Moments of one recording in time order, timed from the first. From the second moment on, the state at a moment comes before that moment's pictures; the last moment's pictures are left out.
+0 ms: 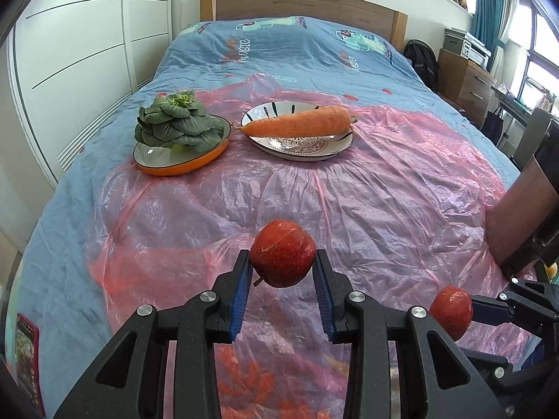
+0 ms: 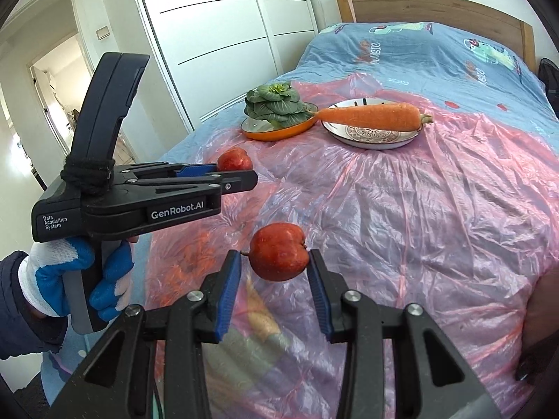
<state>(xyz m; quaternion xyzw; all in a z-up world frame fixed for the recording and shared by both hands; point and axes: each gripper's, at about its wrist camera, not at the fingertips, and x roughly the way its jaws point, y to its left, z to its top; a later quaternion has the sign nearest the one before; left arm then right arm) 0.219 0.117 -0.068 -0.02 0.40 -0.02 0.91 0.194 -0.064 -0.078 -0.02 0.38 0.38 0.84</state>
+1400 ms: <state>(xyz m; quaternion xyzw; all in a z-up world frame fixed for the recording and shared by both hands) 0.071 -0.114 0.020 0.08 0.38 -0.17 0.91 0.045 -0.308 -0.018 0.00 0.36 0.22 0.91</state>
